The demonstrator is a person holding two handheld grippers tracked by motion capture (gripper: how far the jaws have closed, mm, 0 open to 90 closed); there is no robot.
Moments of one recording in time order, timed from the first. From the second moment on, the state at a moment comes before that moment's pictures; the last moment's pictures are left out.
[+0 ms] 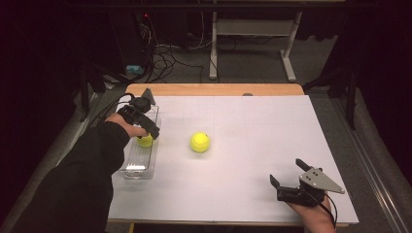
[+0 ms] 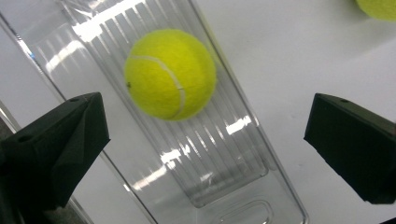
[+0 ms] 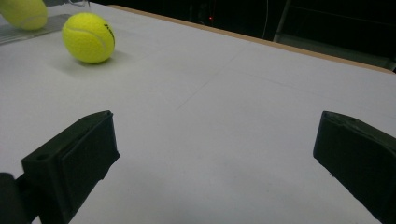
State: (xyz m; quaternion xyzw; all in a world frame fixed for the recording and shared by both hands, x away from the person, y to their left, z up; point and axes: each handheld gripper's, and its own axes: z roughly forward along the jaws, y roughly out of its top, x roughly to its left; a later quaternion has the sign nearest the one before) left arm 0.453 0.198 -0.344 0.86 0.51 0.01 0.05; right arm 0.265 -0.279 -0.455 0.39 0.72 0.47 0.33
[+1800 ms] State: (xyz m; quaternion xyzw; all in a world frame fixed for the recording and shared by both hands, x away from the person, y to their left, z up) left arm 0.441 0.059 -0.361 0.90 0.42 0.00 0.09; right arm 0.266 -0.279 -0.455 0.39 0.72 0.47 0.32
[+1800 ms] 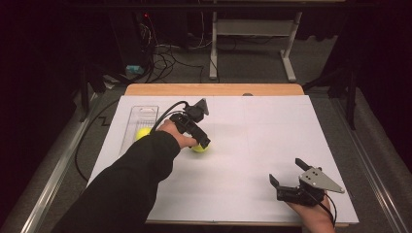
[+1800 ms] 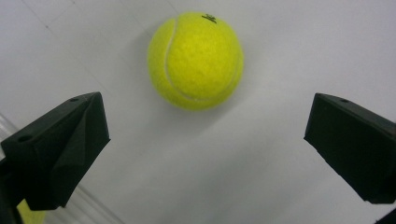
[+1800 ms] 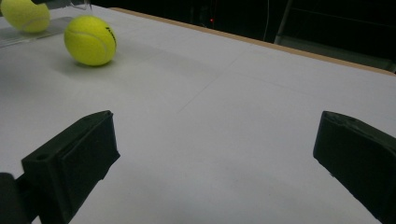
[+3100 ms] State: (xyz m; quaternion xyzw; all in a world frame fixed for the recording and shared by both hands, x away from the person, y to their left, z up) left arm 0.465 0.043 -0.402 0.90 0.42 -0.03 0.08; right arm 0.265 -0.283 -0.455 0.39 0.72 0.47 0.32
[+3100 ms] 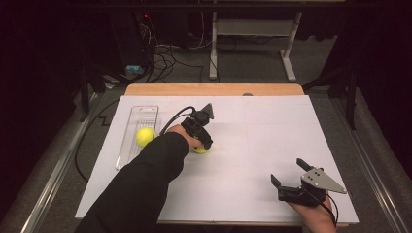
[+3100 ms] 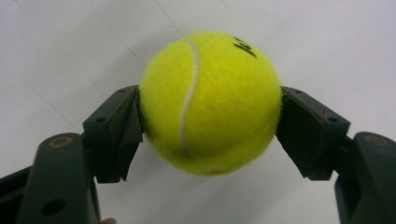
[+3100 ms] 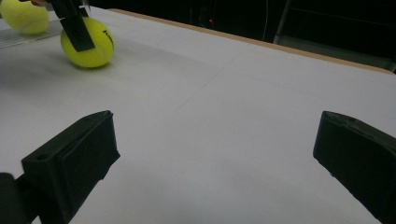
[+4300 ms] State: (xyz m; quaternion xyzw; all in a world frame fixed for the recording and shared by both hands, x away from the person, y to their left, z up) left arm 0.429 0.125 -0.326 0.90 0.44 -0.01 0.08; right arm 0.264 -0.281 -0.454 0.39 0.72 0.48 0.32
